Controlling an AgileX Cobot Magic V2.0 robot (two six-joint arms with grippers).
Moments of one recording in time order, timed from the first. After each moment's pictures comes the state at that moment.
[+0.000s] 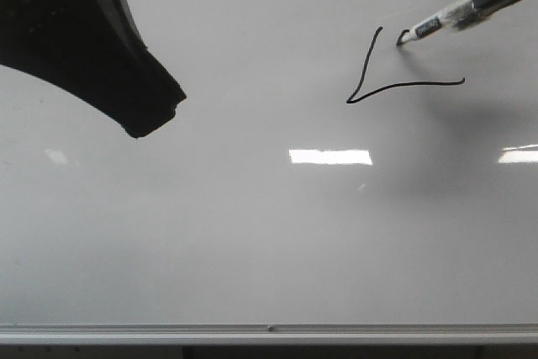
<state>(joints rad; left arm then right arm) -0.61 1.32 -1.02 -0.53 0.94 1.09 0.00 1.35 -0.99 0.74 0.55 -0.79</state>
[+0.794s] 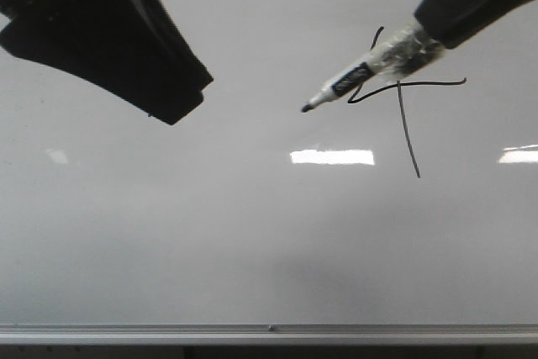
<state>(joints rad) -0.61 1.32 -1.02 -0.60 0.84 1.09 0.24 1.22 -0.98 0.73 0.94 -0.83</state>
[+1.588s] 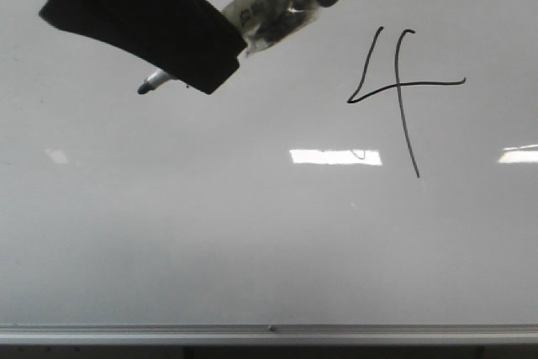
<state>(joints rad) -0.63 1.32 -1.02 -0.68 0.82 1.09 0.51 1.22 -1.03 0.78 0.89 -0.84</state>
